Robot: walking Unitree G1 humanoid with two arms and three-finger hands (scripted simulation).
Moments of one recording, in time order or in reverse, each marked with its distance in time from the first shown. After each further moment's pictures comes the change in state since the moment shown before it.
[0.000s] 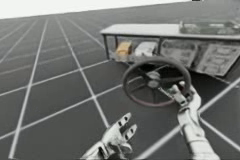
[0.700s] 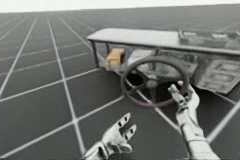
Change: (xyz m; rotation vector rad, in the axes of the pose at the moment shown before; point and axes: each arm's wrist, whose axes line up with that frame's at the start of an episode) left arm -0.005 0.008 -0.002 -0.029 -0.016 0.009; right arm -0.002 0.017 -0.004 -0.024 0.010 0.041
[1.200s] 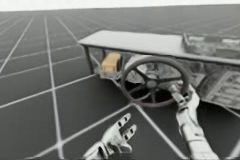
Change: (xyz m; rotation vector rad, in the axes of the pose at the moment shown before) left arm 0.000 0.000 0.000 0.001 -0.001 -0.001; right arm 0.000 0.000 0.001 0.001 -0.002 0.001
